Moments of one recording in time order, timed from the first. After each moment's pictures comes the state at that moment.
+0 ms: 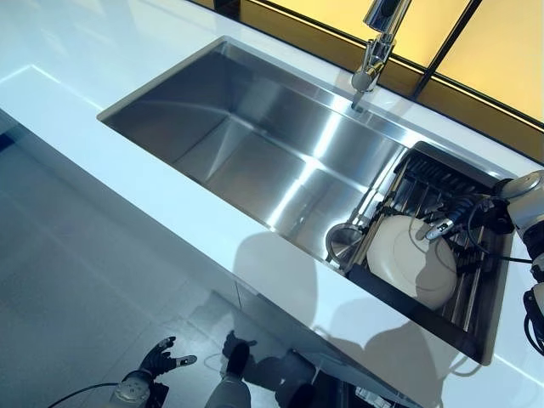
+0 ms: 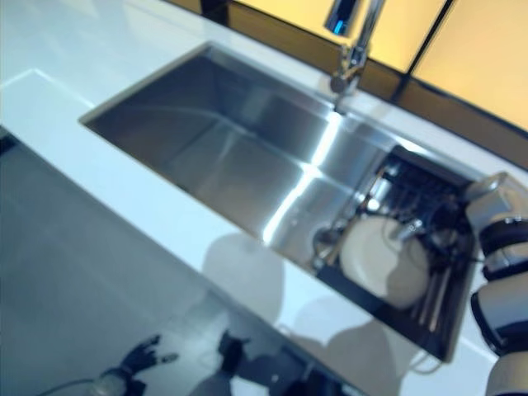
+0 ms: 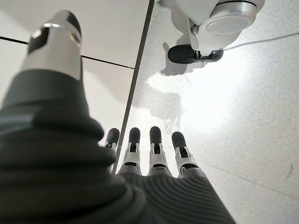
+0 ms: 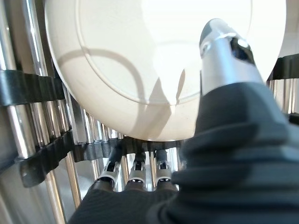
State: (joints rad) left arm -0.08 0.49 -0.25 0.84 -0.17 -0.05 -0.01; right arm -1.17 -0.97 0.52 1.04 -0.11 0.30 1.07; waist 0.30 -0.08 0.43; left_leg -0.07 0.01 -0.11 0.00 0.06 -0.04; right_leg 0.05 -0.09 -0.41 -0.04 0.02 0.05
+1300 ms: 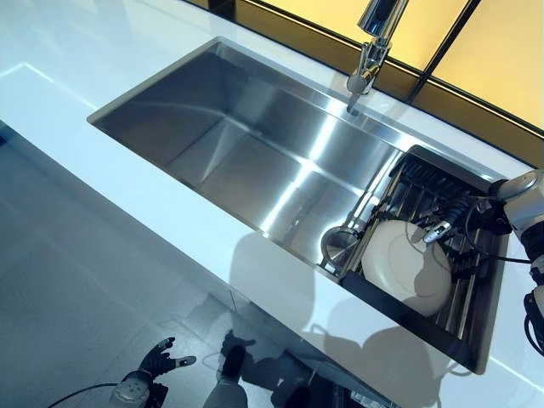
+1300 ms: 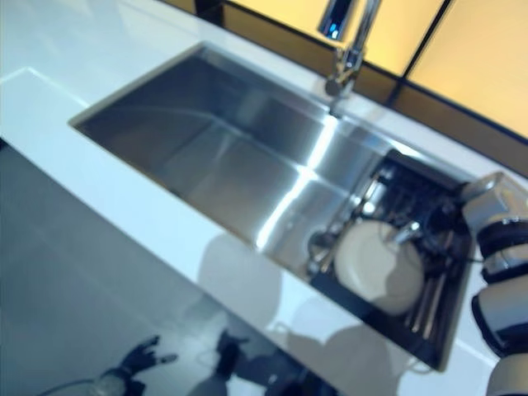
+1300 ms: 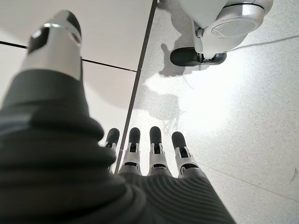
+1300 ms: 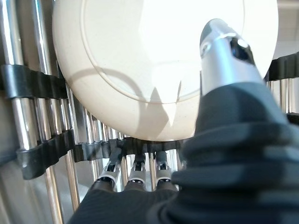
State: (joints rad) left arm -0.09 0.49 -0.25 0.85 -0.17 -0.05 -0.01; right arm -1.15 -0.96 0.53 0.98 -0.11 0.33 1.13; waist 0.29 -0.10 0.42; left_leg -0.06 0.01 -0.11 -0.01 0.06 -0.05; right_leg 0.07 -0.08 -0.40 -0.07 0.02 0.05
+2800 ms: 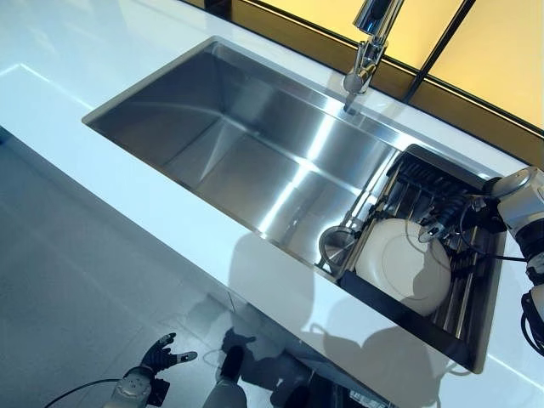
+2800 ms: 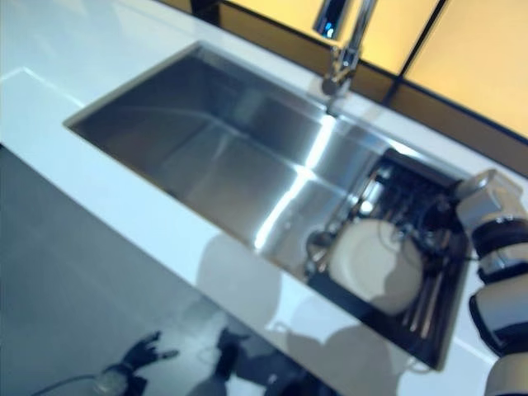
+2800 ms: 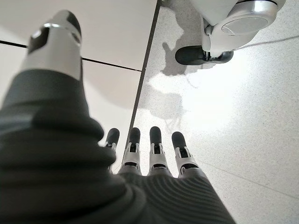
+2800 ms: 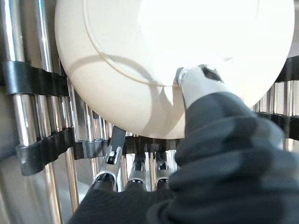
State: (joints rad) left arm -0.11 0.49 -0.25 0.85 -0.17 -0.05 0.00; right arm -1.14 -0.95 0.53 0.94 -0.14 0.36 1.14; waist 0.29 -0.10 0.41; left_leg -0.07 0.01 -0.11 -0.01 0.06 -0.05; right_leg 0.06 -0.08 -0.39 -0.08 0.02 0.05
